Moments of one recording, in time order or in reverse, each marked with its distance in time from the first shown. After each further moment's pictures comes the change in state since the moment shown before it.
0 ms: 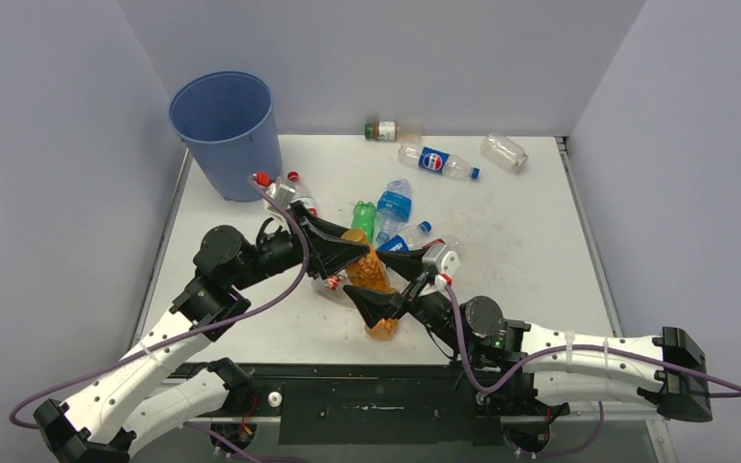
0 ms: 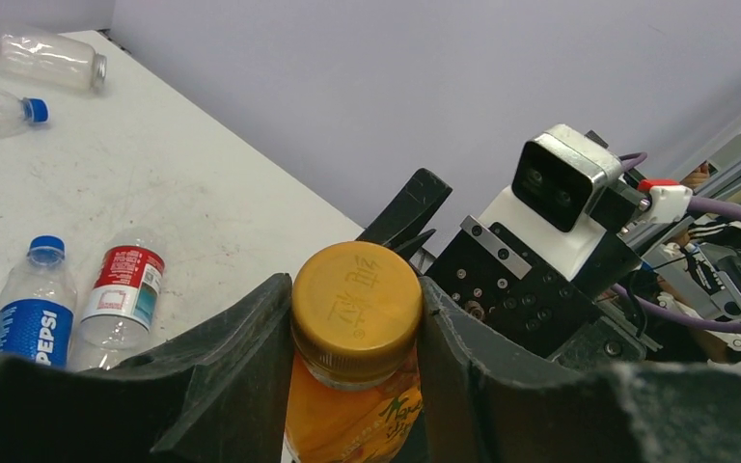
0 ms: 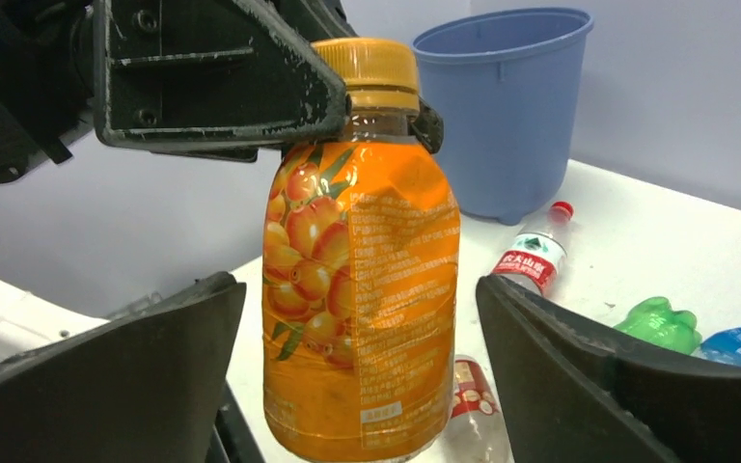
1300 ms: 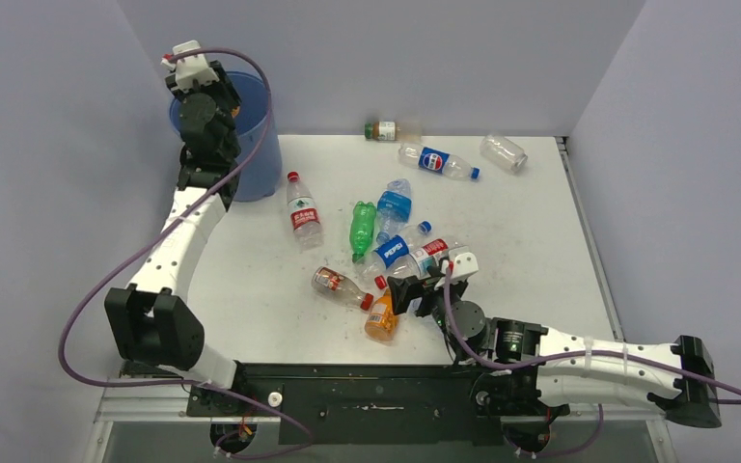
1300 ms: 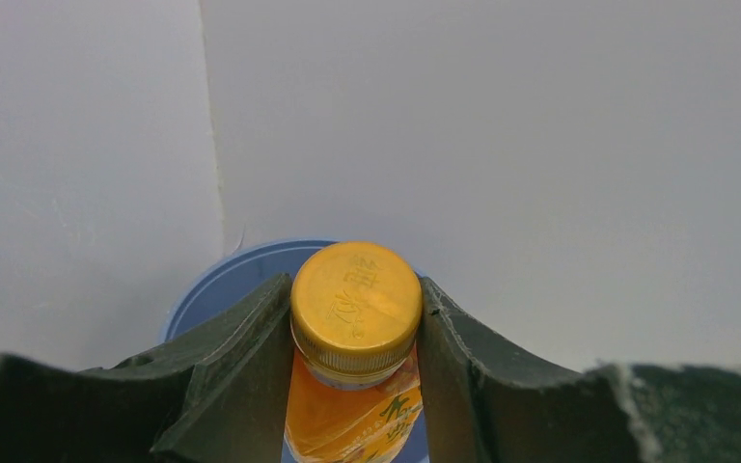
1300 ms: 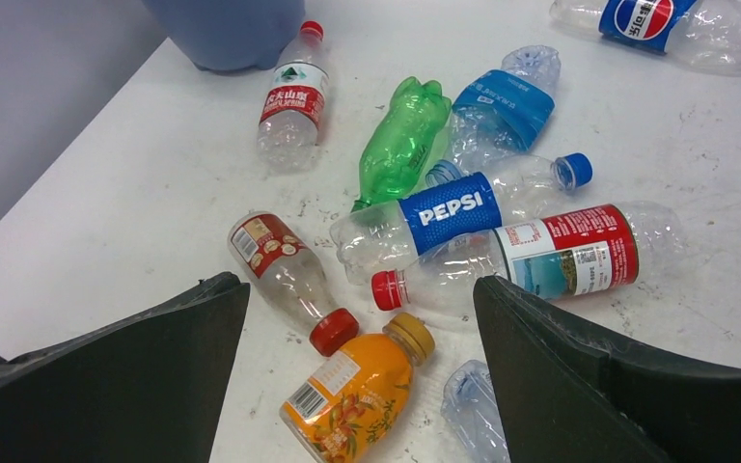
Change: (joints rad) left arm 0.536 0.659 0.601 0.177 -0.964 0.634; right arm 0.005 -0.123 -0.011 -0.602 0.487 0.299
